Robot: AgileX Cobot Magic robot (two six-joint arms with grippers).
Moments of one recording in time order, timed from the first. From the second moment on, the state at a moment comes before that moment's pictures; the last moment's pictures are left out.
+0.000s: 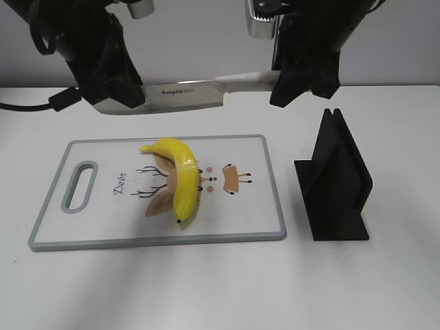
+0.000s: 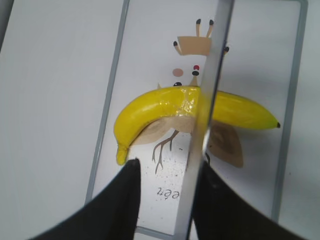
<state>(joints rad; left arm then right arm) -0.39 1.76 -1.50 -0.40 0.98 1.30 0.44 1.89 -1.67 0.32 1.13 -1.28</state>
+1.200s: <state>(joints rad) -0.39 2.13 -1.51 -0.41 0.85 1.27 0.39 2.24 -1.68 0.31 1.02 -1.24</state>
